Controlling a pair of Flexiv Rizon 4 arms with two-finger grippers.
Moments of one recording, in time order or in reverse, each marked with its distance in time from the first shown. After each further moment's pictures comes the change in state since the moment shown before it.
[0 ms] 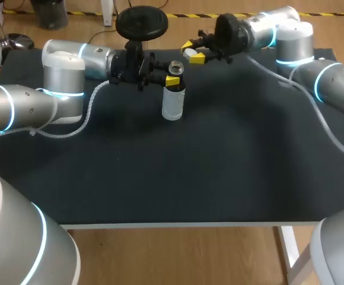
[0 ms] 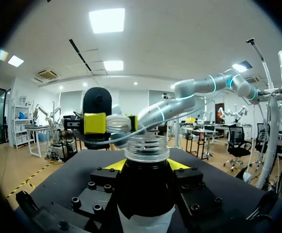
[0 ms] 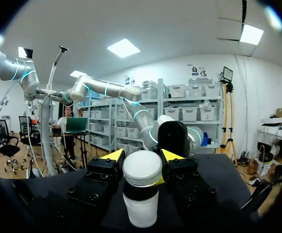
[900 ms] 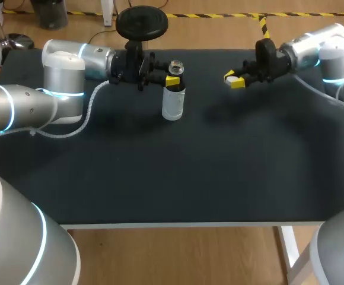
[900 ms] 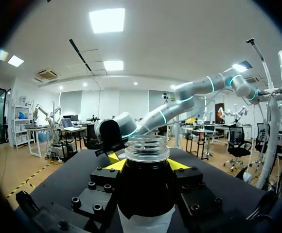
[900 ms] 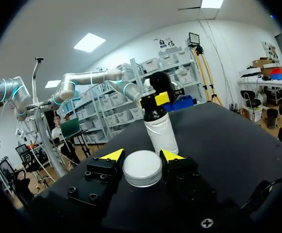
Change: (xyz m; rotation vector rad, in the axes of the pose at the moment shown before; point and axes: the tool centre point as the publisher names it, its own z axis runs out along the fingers) left arm 0.000 0.000 0.000 0.000 0.000 0.000; right arm 0.069 -0.089 -0.103 0.155 -0.162 0.325
